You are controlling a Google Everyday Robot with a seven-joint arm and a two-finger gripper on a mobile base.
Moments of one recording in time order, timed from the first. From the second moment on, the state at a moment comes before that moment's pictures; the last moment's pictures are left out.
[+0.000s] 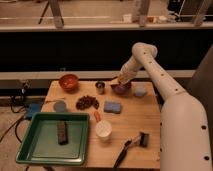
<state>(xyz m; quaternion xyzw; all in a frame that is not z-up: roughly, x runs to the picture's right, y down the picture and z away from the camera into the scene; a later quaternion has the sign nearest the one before) 0.111 -0.043 0.892 -0.16 -0.30 -0.39 0.86</state>
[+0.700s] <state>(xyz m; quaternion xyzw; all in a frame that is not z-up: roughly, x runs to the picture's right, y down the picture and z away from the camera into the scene) 0.114 -0.043 0.894 -0.16 -0.30 -0.39 0.86</state>
